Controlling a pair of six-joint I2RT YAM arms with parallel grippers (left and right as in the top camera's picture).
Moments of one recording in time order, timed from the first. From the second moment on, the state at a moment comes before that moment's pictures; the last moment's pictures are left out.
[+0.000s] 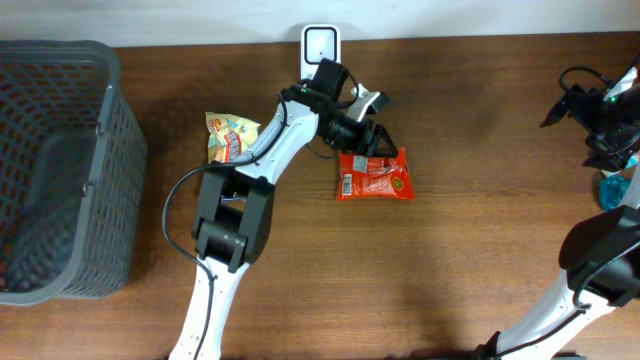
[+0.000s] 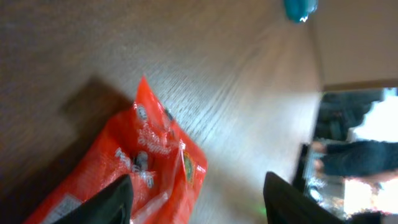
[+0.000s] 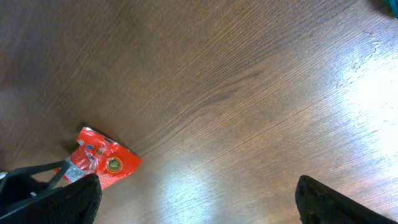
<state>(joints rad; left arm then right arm) -0.47 2.46 2.10 -0.83 0.88 -0.06 -0.48 2.07 2.21 -1.63 -0.22 0.28</state>
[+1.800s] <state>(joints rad) -0.78 2.34 2.11 -0.85 0.46 -0.10 -0.48 2.07 2.21 -1.63 -0.22 0.28</state>
